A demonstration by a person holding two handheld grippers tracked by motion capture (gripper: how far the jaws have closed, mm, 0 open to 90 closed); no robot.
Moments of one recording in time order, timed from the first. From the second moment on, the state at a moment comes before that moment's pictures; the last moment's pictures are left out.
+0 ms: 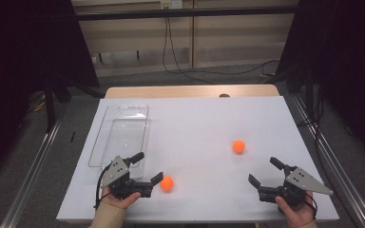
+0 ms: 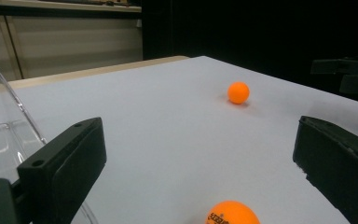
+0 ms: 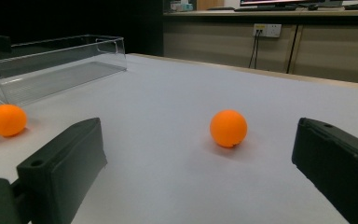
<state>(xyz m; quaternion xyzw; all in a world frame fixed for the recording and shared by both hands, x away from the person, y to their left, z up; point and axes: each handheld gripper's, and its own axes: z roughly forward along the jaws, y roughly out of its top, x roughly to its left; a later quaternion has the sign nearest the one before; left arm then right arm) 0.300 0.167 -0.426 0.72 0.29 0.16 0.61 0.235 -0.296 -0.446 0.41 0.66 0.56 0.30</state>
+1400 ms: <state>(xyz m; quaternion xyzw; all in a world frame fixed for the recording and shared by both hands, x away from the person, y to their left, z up) 0.301 0.154 -0.424 0.75 0.27 0.13 0.59 0.234 -0.296 -0.446 0.41 0.66 0.56 0.30</state>
